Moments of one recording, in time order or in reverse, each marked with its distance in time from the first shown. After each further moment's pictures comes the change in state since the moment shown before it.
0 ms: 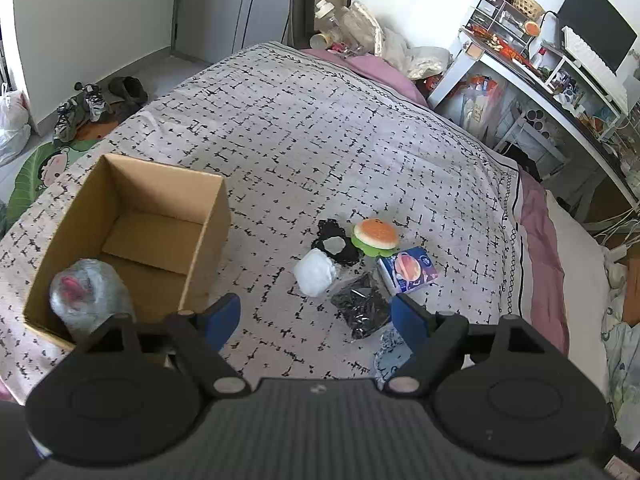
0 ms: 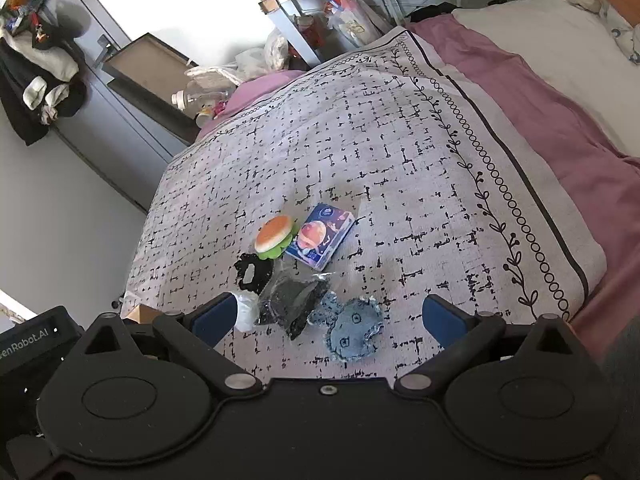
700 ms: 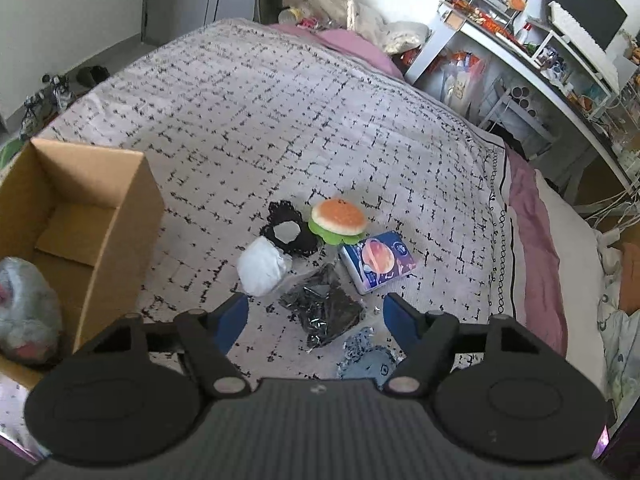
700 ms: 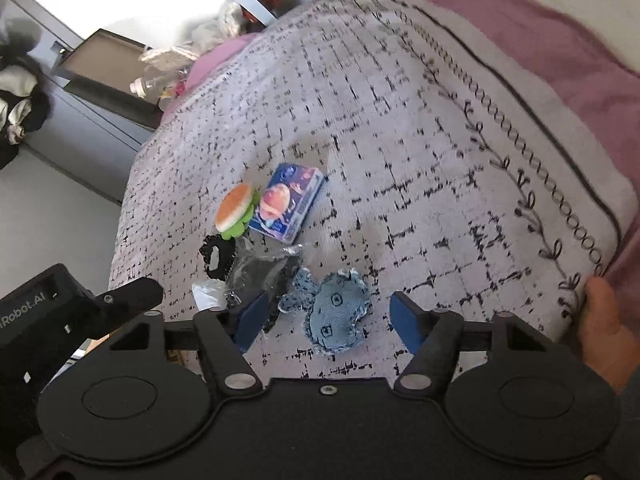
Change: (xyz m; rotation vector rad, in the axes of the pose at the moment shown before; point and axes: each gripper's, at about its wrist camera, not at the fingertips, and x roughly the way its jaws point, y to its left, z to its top) left arm 0.062 -0.033 -0.006 0.016 0.046 -0.055; right arm 0.061 -0.026 -0.008 0.154 0.148 -0.029
